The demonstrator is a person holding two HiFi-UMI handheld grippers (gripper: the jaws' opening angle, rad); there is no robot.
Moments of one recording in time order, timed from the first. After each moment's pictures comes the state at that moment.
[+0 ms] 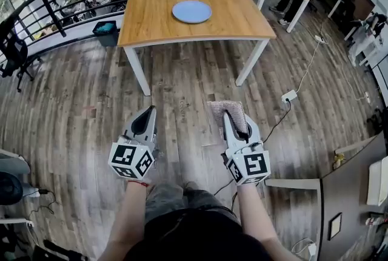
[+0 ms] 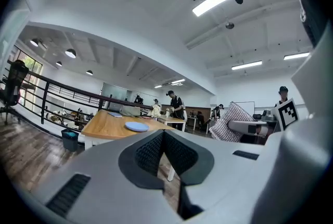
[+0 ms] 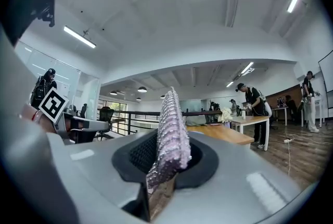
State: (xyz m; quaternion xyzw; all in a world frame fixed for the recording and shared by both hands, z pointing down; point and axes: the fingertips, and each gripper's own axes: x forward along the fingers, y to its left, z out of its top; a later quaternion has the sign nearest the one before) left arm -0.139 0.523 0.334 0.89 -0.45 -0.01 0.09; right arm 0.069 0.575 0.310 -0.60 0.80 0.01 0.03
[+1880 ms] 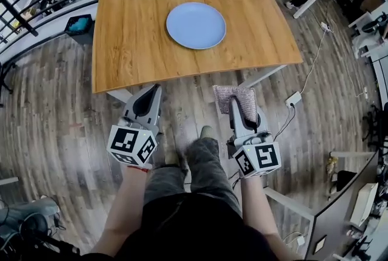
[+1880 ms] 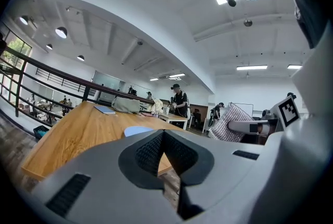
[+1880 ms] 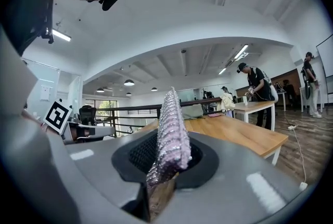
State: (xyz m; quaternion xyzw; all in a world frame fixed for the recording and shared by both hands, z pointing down) left arm -0.084 0.114 0.368 0.91 -0.40 0.00 0.13; right arm 0.105 0.188 0.340 -0.63 0.77 -0.06 0.02
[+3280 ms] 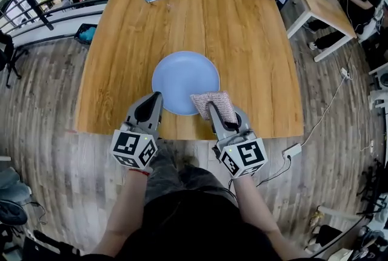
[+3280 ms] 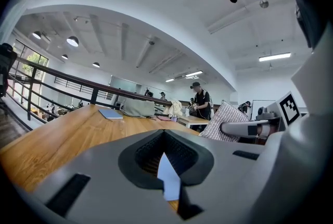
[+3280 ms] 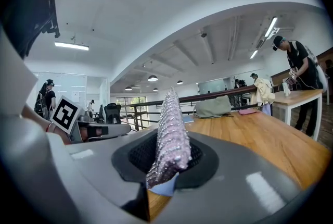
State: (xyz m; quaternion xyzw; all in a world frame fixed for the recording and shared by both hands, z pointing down) left arm 0.012 -0.077 0.381 0.86 -0.50 0.01 0.13; right arm 0.160 -0.051 0.361 -0.47 0.88 -0.09 -0.01
